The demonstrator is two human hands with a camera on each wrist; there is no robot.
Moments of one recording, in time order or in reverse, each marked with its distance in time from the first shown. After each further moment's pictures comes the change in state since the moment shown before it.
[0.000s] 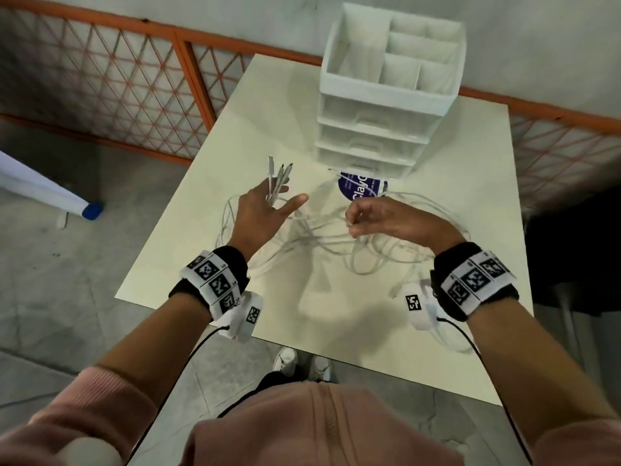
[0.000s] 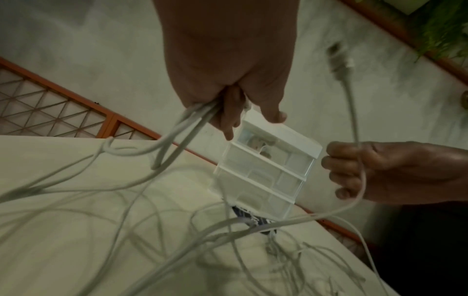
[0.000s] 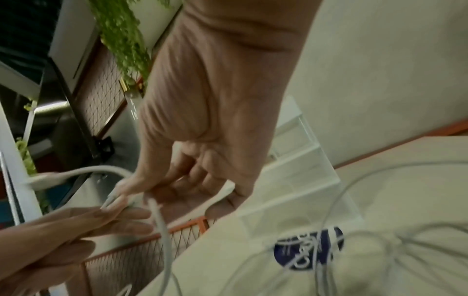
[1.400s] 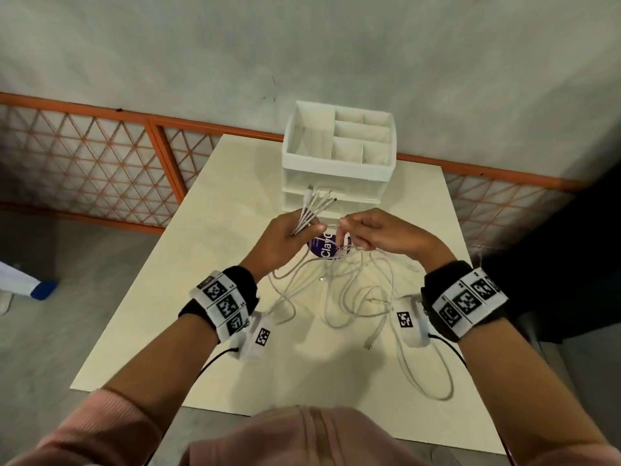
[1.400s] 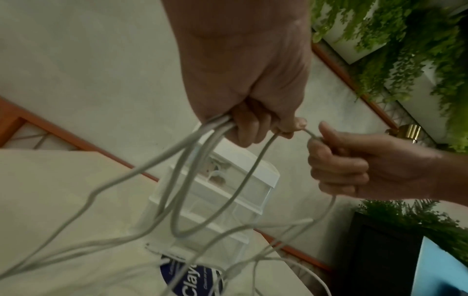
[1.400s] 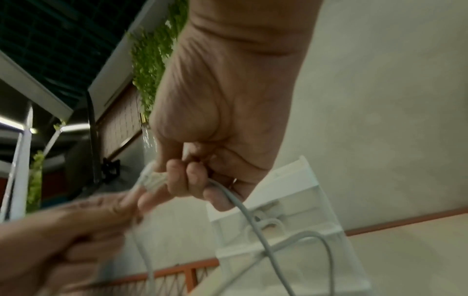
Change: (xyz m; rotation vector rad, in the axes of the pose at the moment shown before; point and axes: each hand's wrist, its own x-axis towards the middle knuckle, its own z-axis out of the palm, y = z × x) left_hand 0.030 0.082 0.024 -0.157 -0.372 0.373; right_hand -0.021 -0.050 -0.048 -0.262 0.281 -0.047
